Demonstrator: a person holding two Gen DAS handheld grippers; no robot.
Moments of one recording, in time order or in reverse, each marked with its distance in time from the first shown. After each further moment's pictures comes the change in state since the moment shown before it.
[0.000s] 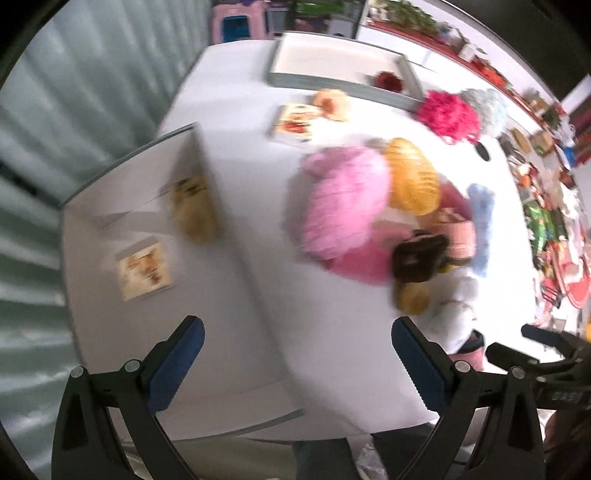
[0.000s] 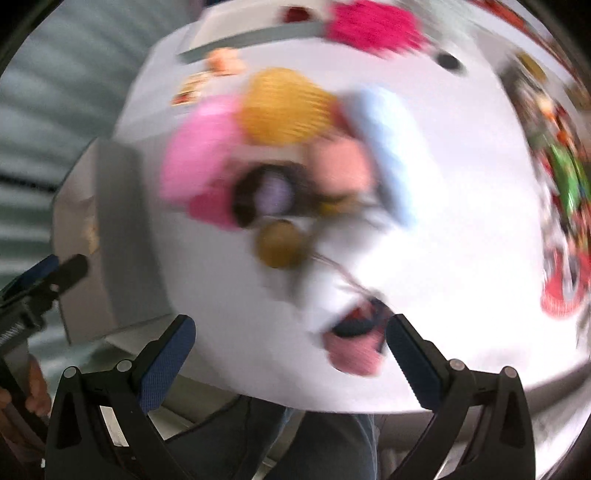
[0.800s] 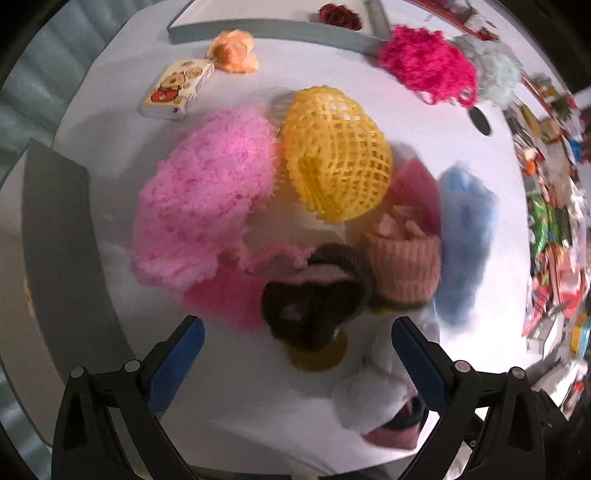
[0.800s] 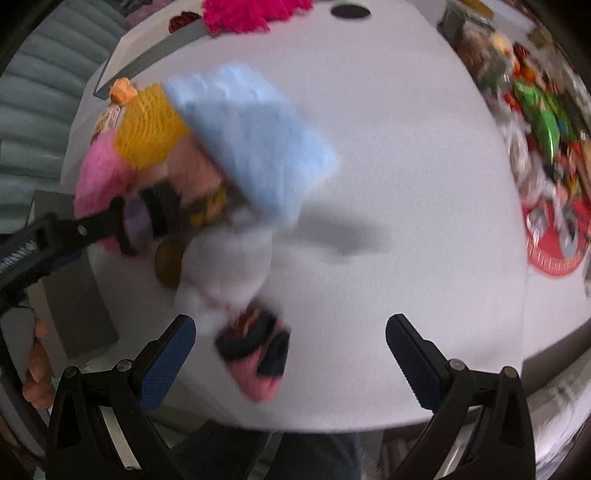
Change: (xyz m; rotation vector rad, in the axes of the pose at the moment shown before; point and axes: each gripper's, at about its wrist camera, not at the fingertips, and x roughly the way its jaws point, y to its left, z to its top) left arm 0.103 -0.112 0.056 -0.058 0.182 -0.023; right arm 0.028 -0.089 0.018 0.104 -0.009 -0.014
